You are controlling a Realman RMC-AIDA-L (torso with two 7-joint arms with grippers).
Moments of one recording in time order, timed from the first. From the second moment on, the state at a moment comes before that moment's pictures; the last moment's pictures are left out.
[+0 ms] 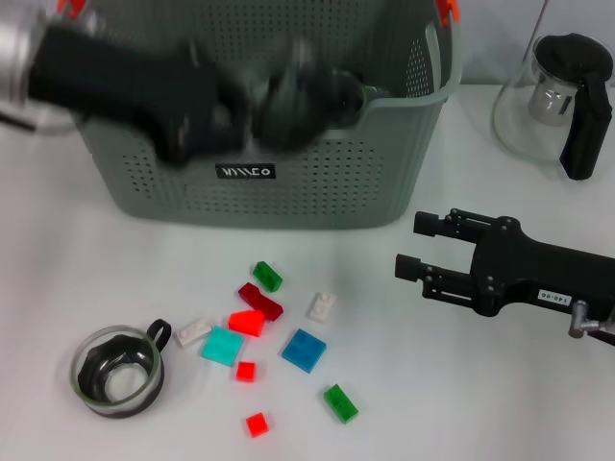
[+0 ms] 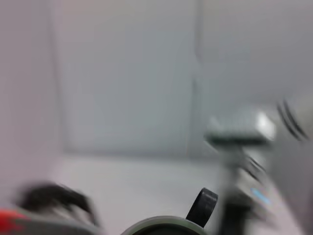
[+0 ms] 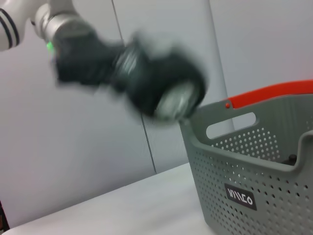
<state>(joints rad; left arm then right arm) -0.76 -1.98 0.71 1.09 1.99 1.96 -1.69 0.47 2.10 -0.85 -0.49 -1.71 -1.54 1.15</state>
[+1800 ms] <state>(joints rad) -1.00 -2.12 1.08 1.03 2.75 1.14 -2.27 0.48 2.09 -0.85 -0.46 -1.72 -1.54 1.15</state>
